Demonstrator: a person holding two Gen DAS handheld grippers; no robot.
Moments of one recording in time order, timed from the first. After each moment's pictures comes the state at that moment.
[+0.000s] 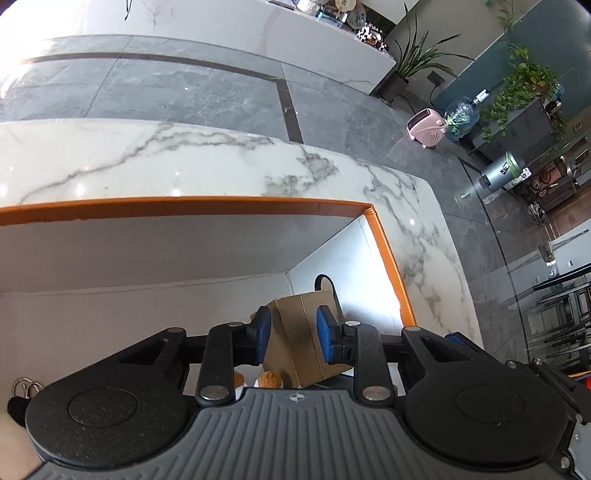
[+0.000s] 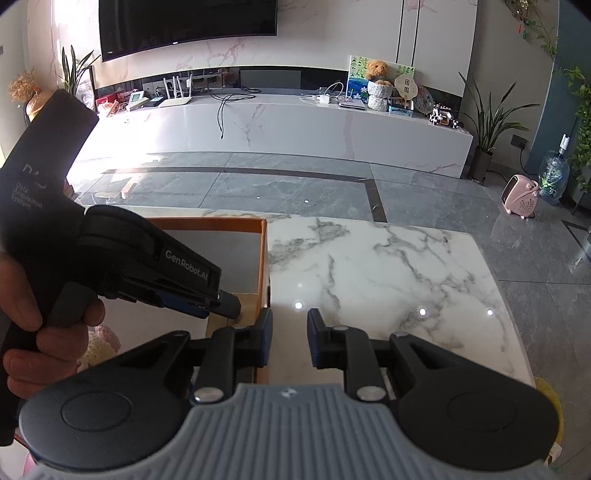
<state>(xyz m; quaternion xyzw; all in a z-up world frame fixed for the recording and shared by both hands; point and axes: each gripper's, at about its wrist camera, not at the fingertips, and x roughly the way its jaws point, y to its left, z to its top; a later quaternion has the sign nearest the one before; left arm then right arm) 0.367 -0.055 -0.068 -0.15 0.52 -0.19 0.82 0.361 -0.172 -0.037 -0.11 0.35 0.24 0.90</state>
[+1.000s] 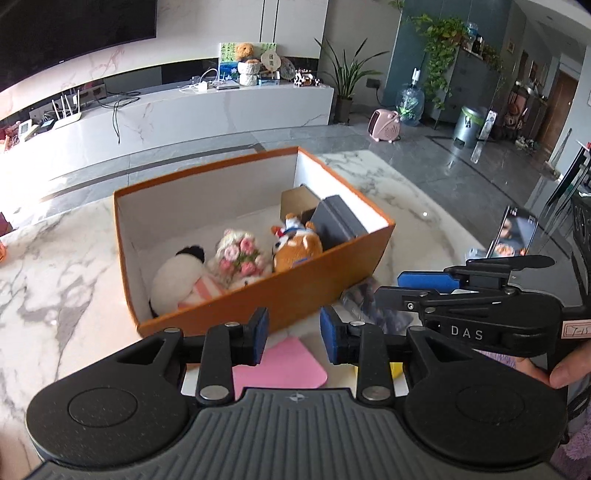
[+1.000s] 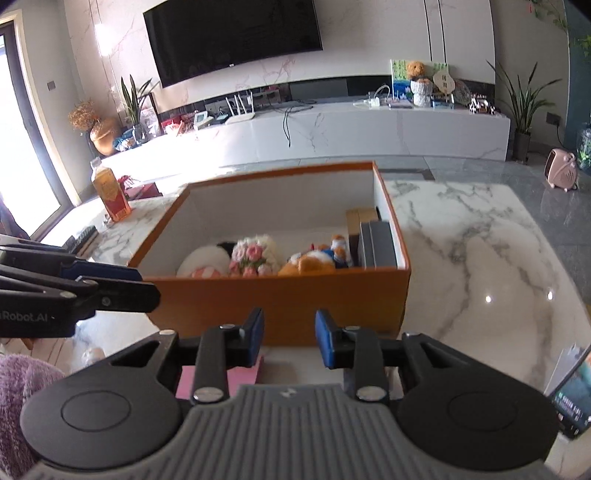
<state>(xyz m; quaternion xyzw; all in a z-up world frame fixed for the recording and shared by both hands) 0.105 0.006 0.014 0.05 0.40 -0.22 0.89 0.162 -0.212 -0.026 -0.03 0.36 0.32 0.88</state>
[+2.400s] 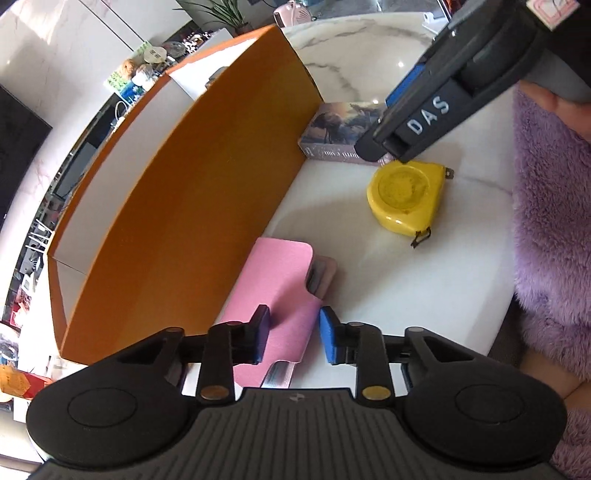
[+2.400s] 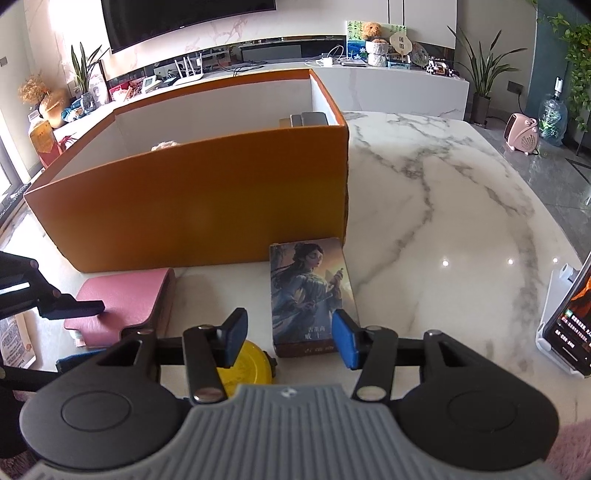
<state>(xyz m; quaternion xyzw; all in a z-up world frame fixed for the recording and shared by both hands) 0.073 -0.061 -0.117 0.40 0.38 -0.24 0.80 0.175 -0.227 -0.115 -0.06 0.39 0.25 0.88</state>
